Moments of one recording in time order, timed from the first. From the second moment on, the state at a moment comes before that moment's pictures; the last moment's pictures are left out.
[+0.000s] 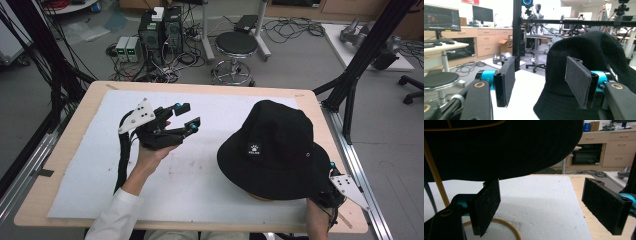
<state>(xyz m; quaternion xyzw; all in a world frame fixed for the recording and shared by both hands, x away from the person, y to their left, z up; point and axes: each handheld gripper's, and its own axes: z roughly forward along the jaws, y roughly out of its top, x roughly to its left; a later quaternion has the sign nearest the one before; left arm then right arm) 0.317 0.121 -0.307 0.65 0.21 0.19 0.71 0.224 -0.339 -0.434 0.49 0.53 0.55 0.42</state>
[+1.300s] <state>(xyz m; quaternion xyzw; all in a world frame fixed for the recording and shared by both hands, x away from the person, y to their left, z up) 0.301 0.201 -0.361 0.62 0.35 0.34 0.62 0.222 -0.339 -0.434 0.49 0.53 0.54 0.43</state>
